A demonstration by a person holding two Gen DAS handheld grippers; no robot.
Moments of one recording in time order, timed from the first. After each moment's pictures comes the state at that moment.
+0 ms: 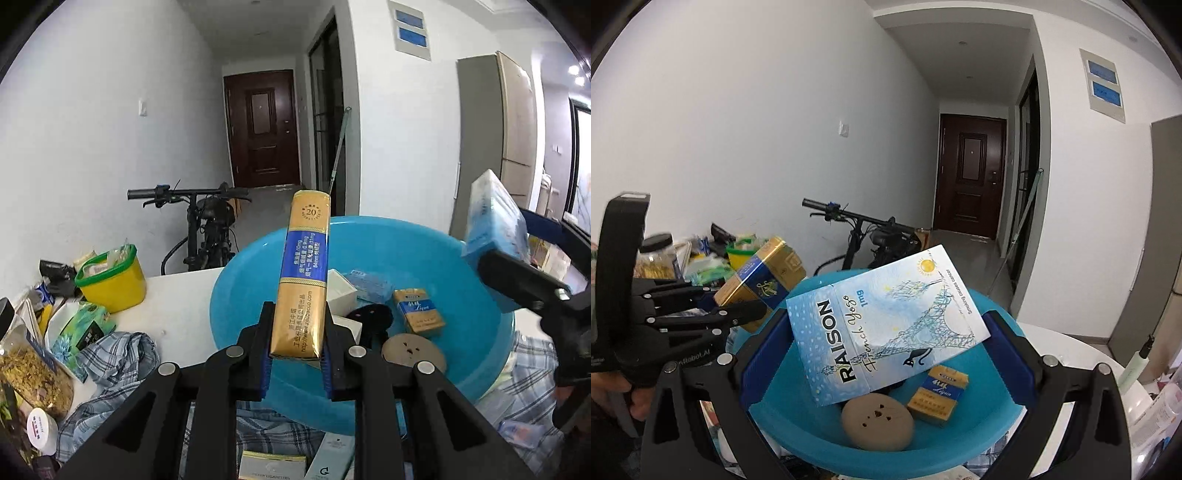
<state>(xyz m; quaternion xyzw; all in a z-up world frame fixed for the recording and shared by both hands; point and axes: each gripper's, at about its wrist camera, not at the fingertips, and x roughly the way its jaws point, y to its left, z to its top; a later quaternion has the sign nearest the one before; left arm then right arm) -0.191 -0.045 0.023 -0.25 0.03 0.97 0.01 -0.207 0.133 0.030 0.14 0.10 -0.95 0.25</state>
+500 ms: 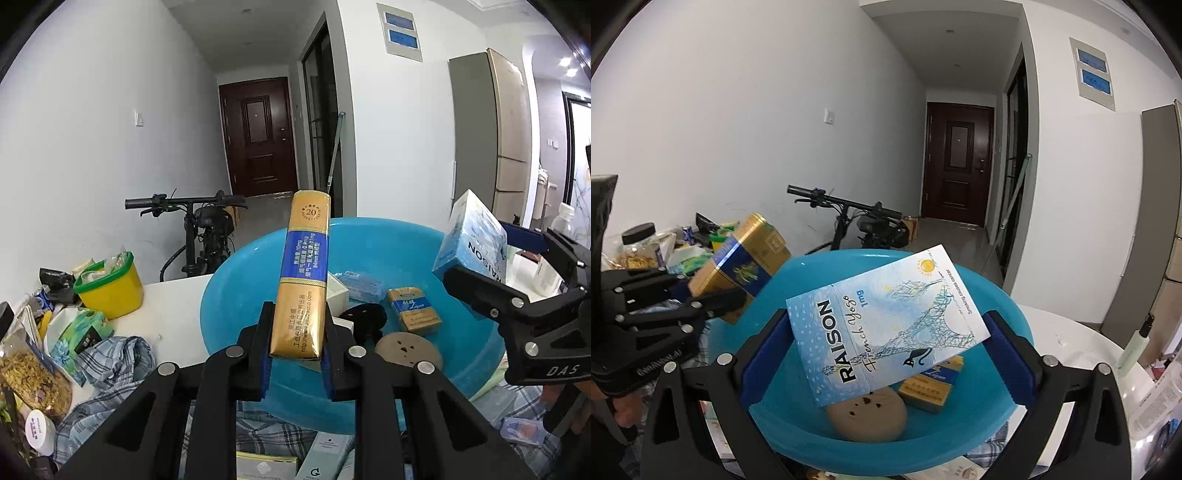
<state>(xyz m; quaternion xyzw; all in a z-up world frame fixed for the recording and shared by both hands) -0.185 -0.031 0.021 -0.24 0.04 0.97 0.01 -0.220 0.138 0.010 0.17 0.08 -0.95 0.24</state>
